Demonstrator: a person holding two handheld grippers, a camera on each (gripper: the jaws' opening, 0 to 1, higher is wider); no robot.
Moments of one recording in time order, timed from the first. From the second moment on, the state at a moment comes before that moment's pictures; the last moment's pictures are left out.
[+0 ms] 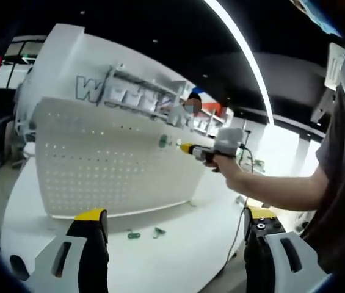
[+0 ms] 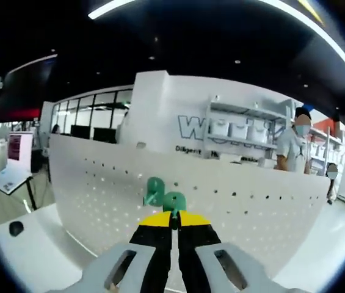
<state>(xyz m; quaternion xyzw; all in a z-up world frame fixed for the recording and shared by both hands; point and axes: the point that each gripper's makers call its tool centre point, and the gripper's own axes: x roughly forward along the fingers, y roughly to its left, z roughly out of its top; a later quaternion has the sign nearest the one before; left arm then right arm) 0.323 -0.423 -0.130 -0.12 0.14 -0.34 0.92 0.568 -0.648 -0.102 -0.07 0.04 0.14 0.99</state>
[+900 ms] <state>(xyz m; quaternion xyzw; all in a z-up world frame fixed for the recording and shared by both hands) 0.331 -0.415 -0.138 -0.13 0.15 -0.33 0.92 0.598 -0.665 -0.100 -0.03 0.02 0.09 1.00</state>
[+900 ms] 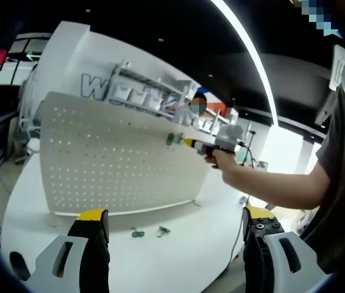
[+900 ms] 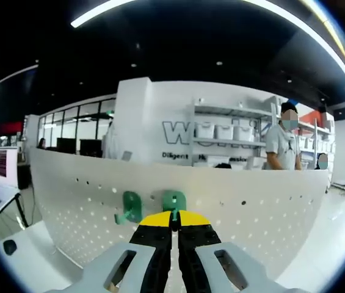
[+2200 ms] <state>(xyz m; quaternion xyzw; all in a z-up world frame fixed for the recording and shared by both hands) 0.330 -0.413 -0.133 -0.14 0.14 -0.32 0.93 0.592 -0.659 -0.086 -0.06 0.02 0.09 0.99</state>
